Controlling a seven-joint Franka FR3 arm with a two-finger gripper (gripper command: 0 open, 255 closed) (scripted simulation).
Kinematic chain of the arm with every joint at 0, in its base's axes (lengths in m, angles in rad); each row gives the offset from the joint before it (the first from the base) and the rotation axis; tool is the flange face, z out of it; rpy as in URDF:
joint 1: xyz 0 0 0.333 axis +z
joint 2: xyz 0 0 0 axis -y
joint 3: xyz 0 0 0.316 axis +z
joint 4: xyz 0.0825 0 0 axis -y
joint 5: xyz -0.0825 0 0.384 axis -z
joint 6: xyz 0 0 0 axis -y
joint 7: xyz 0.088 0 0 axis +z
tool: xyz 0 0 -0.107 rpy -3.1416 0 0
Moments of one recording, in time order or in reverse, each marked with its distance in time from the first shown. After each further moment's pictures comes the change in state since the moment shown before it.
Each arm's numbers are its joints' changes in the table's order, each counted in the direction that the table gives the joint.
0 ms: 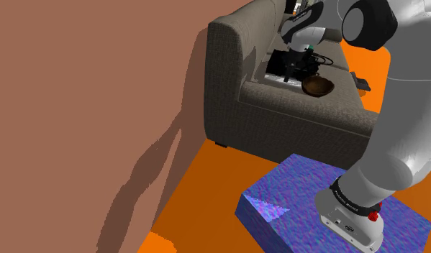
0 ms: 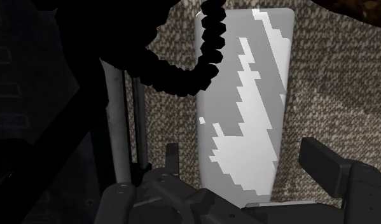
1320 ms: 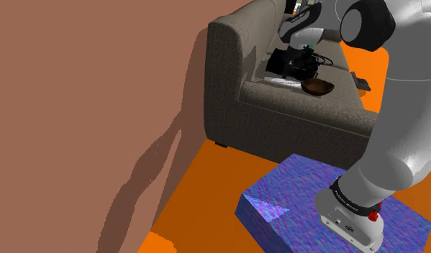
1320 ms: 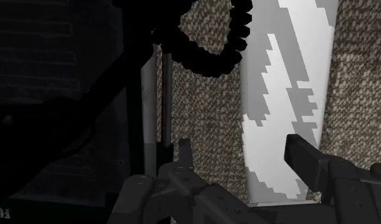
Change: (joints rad) arm 0.007 -0.010 0.001 0.009 0.016 0.124 -0.018
